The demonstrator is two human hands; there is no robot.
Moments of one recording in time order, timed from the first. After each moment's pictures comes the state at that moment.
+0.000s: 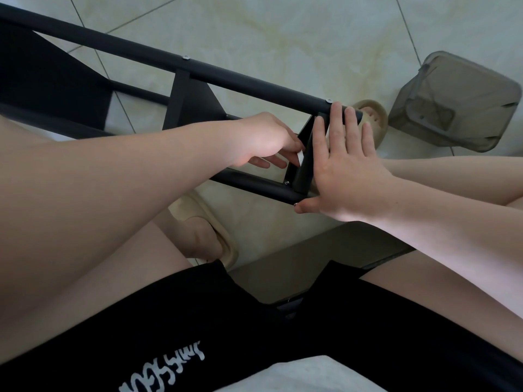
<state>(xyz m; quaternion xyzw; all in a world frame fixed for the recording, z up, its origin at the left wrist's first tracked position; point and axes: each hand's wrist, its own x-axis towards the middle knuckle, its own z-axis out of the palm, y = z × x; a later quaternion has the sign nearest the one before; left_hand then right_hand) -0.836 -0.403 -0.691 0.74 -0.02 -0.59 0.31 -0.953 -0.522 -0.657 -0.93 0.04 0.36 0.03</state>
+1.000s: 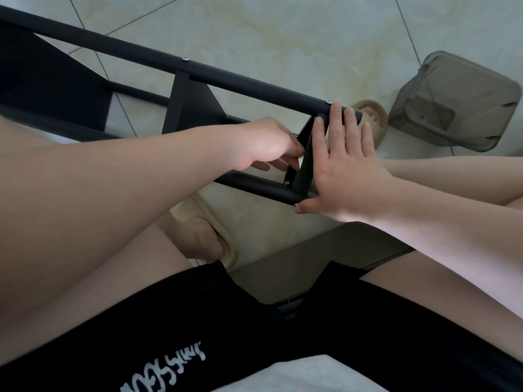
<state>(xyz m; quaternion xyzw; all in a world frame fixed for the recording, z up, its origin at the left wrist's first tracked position) -0.841 -0.406 -0.687 0.75 -0.03 -0.59 0.29 -0.954 -0.522 -0.658 -0.93 0.04 0.35 0.03</state>
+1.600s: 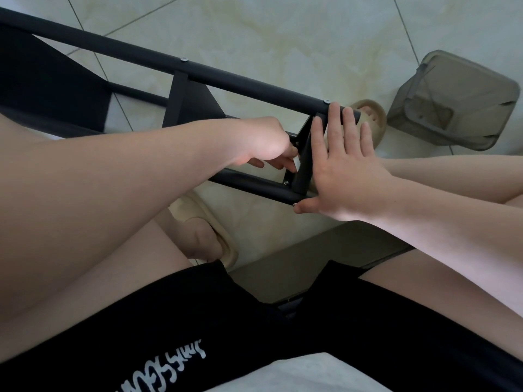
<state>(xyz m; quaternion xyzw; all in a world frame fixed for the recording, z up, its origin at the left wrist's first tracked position) -0.837 -0.410 -0.686 0.75 -0.06 -0.61 0.24 -0.954 -0.523 -0.660 -0.93 0.04 0.36 0.03</state>
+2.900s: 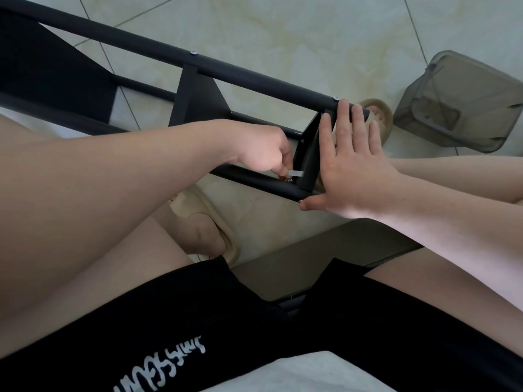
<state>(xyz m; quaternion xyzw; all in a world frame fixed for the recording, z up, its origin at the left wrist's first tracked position) -0.832 -0.387 -0.699 0.75 -0.31 -0.58 0.11 -0.954 -0.521 -0.660 -0.93 0.05 0.36 0.03</state>
